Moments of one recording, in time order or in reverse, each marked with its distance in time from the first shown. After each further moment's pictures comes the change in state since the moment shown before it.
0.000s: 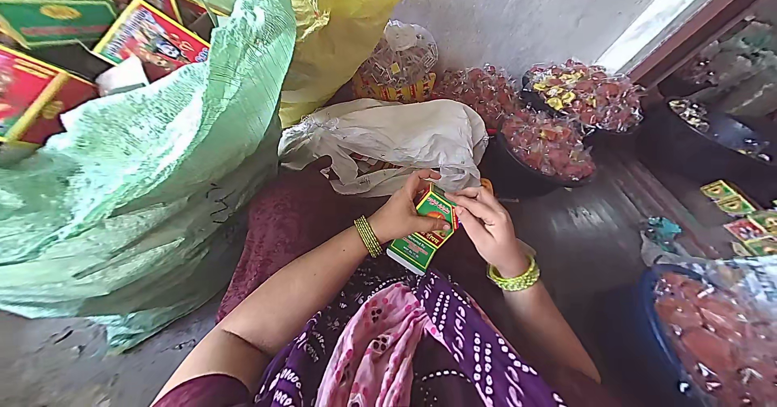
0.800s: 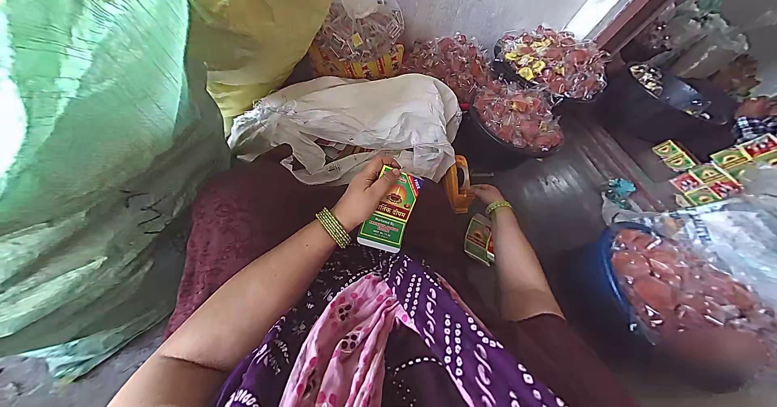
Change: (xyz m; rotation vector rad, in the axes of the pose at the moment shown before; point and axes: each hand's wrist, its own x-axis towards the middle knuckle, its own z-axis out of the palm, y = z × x) left_hand 0.007 -0.014 -0.004 0.131 0.165 -0.256; right_hand -0.081 0.249 -0.075 -0.154 -0.086 1.320
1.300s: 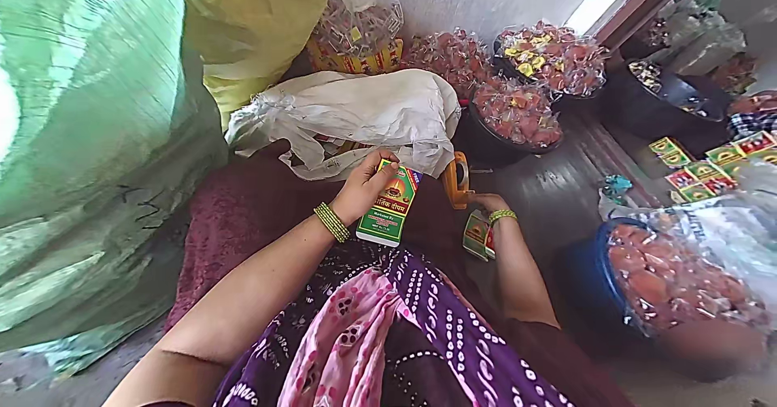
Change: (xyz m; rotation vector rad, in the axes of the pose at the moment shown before) left_hand -0.001 0.002 -0.002 0.002 0.019 -0.003; right_hand -0.044 0.012 0.002 0.089 0.071 0.150
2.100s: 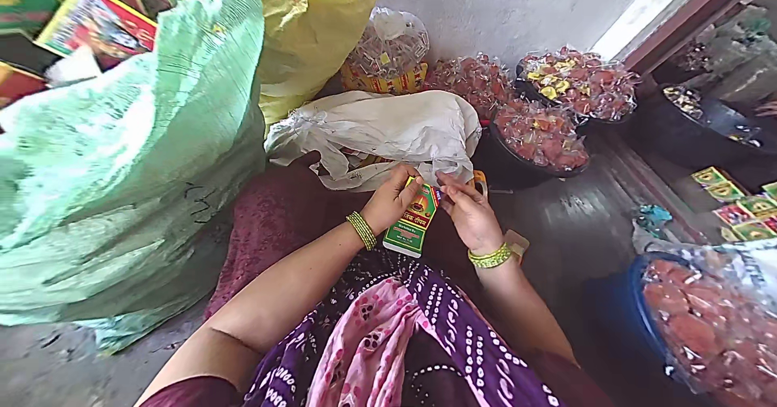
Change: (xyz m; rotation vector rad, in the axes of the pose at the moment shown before) left_hand 0.009 -0.015 0.007 0.187 0.043 0.156; right_hand -0.176 -0.125 0.065 0.885 -0.490 -0.710
